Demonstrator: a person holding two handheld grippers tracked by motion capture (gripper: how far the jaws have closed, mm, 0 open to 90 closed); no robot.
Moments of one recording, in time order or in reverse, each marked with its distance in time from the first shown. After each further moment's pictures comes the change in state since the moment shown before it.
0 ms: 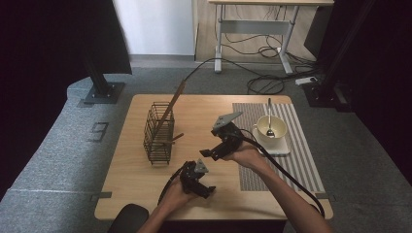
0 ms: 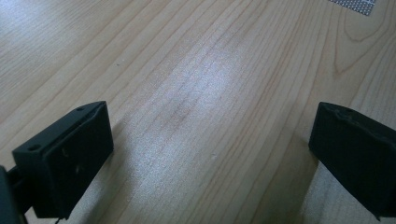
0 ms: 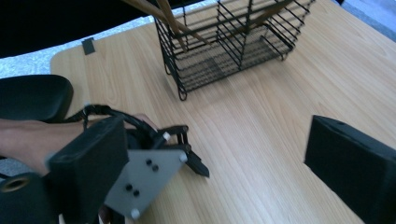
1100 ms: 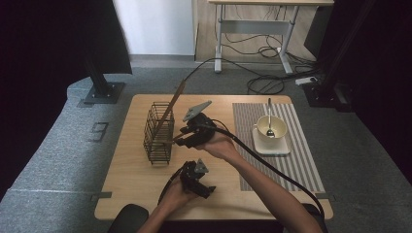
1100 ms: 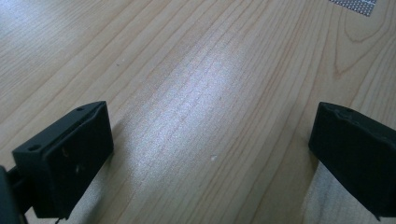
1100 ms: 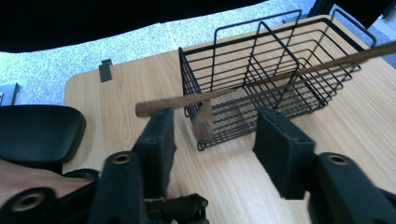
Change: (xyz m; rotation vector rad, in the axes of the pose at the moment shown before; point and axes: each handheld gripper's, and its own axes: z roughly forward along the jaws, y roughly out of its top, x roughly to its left) left arm 0.000 0.000 0.000 0.006 0.007 0.004; right arm 0.021 0.065 0.045 0.010 0.055 -0.091
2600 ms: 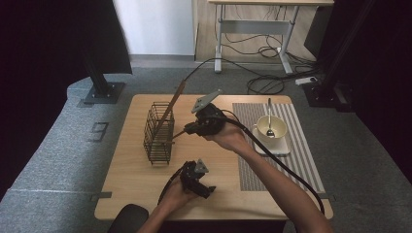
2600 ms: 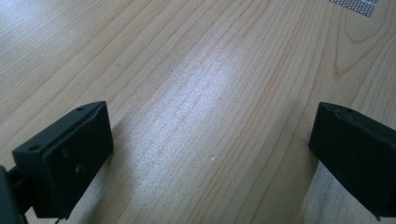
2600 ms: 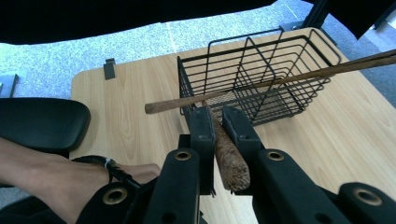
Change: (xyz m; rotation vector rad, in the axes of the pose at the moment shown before) left arm -0.001 0.000 0.001 -0.007 0.000 -0.007; right arm -0.008 0.014 -0.048 0.003 -0.013 -0.046
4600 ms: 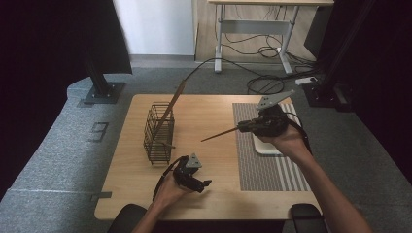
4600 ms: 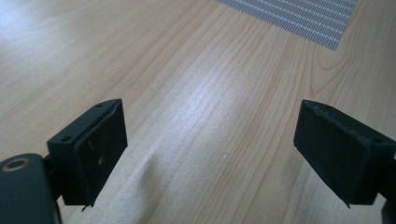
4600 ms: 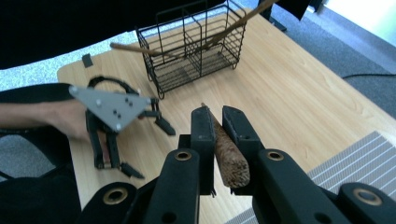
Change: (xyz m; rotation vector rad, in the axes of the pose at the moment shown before) left arm 0.014 0.007 -0.037 -0.083 -0.022 0.009; right arm -0.016 -0.083 -0.129 -0.048 -0.125 0.157
